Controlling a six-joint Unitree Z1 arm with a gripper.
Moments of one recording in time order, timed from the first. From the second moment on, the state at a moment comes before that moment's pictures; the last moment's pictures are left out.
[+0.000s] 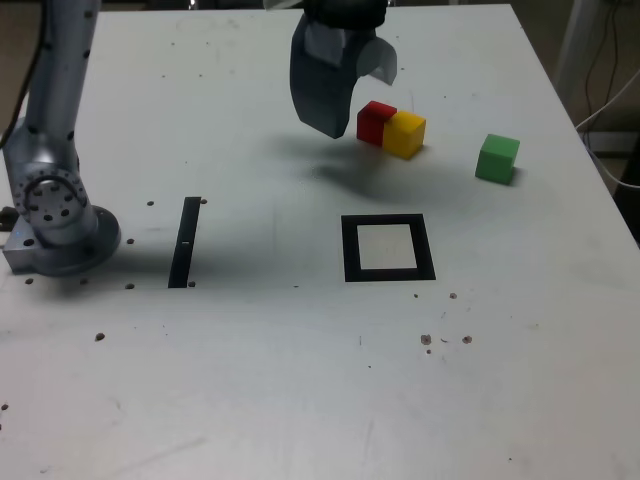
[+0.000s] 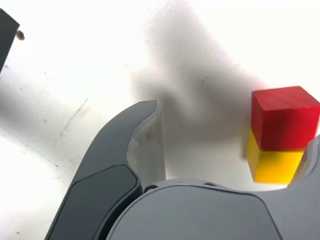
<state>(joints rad) 0.43 2.03 -1.59 1.29 -0.01 -0.39</state>
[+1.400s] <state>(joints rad) 0.51 2.22 -1.77 1.29 -0.02 -0.40</state>
